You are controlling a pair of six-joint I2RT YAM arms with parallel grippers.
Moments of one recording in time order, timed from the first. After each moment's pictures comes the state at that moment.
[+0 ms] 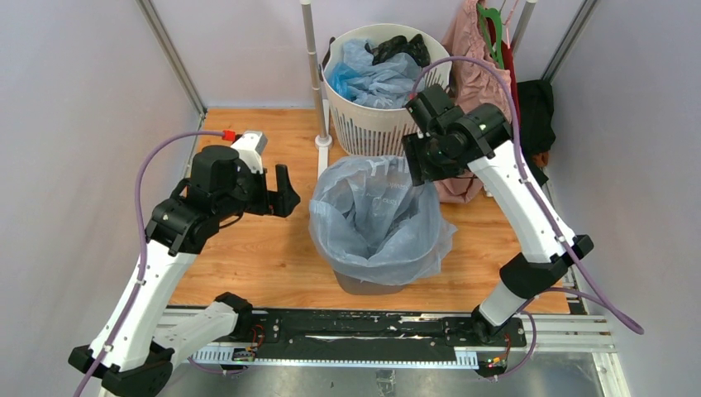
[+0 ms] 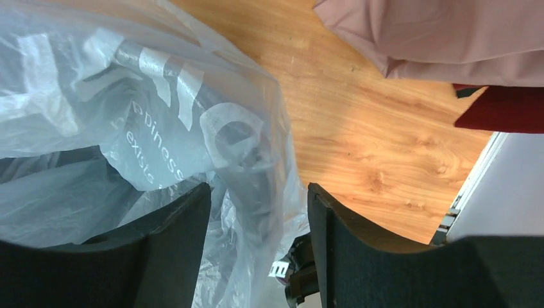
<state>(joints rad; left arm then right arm) -0.43 0.93 1.30 -0.94 0.07 -0.28 0.66 1.62 2.09 -1.57 0.22 0.32</state>
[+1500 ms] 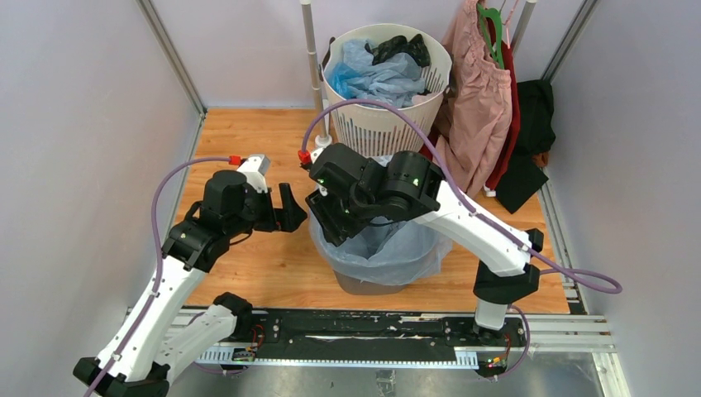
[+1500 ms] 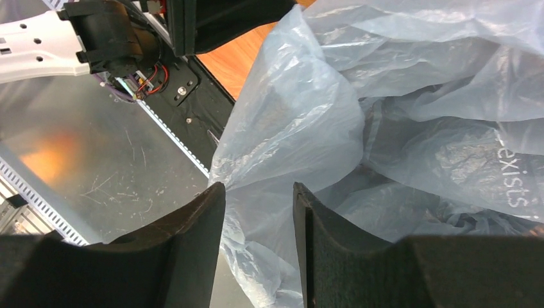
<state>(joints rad) -0.42 0.79 0.97 -0.75 0.13 -0.39 1.24 1.80 2.38 -1.49 0.09 0.43</state>
